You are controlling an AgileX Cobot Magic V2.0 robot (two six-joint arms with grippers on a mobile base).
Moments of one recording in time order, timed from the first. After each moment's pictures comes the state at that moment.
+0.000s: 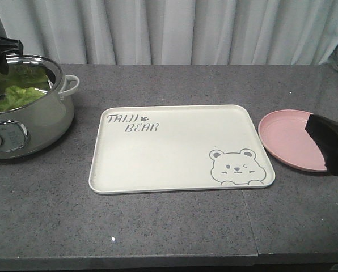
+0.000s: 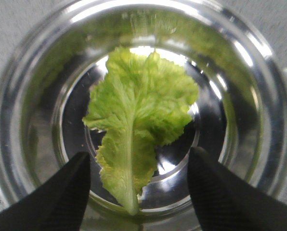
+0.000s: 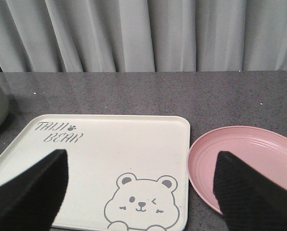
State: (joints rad) left arm 0.01 1.88 -2.00 0.12 1.24 -0.13; right arm 0.32 0.71 -0.67 -0.25 0.32 0.39
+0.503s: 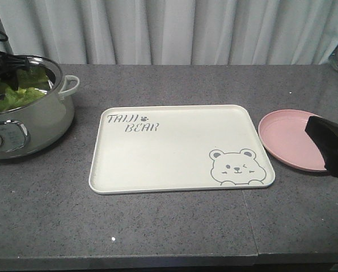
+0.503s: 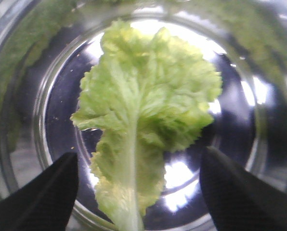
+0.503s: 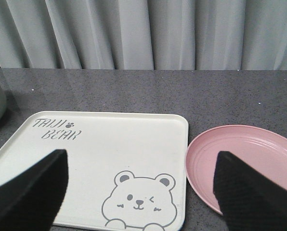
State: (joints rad) left arm 0.05 1.98 -2.01 0.09 1.23 -0.13; right arm 0.32 0.71 -0.67 -0.25 0.32 0.38
